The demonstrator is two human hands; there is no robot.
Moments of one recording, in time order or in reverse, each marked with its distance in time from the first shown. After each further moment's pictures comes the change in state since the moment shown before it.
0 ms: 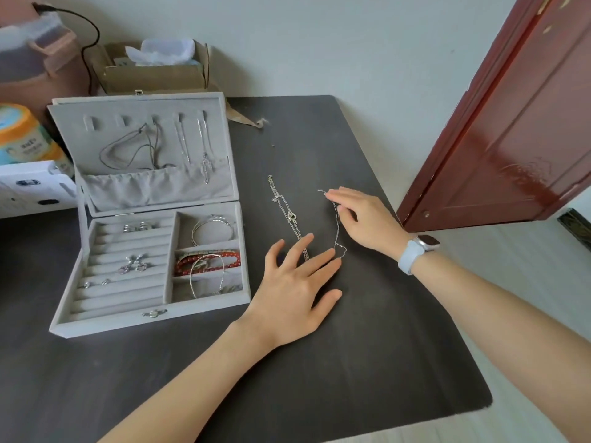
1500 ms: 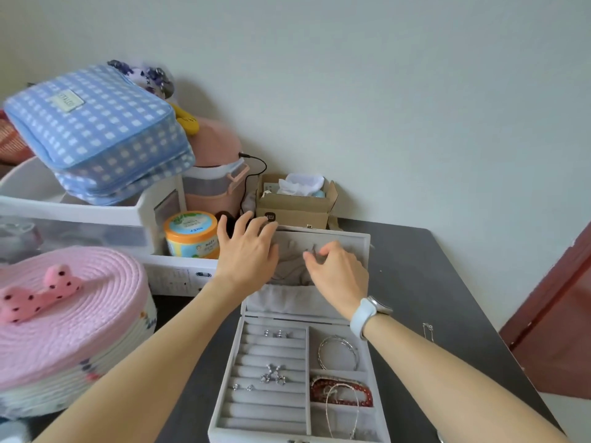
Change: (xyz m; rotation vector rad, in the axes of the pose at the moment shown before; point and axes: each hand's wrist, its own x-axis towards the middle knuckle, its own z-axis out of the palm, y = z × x) left_hand 0.003 -0.238 -0.164 0.344 0.319 -0.537; right_hand 0.133 -0.241 0.042 0.049 0.167 0.161
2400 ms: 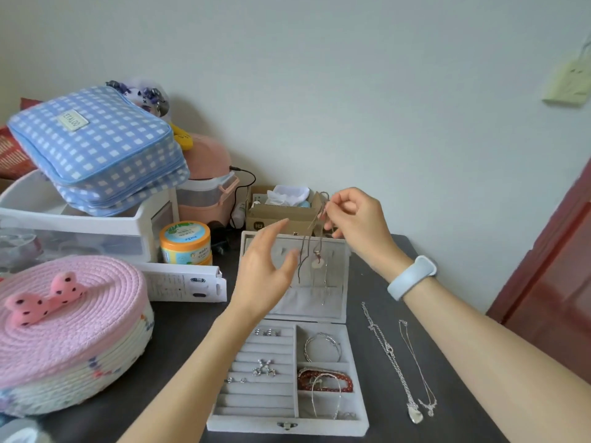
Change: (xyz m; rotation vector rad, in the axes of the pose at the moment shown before) left_hand -0.030 0.059 -0.065 -0.903 0.055 -0.156; right_hand -0.003 -0.031 -0.107 0.668 0.028 -0.220
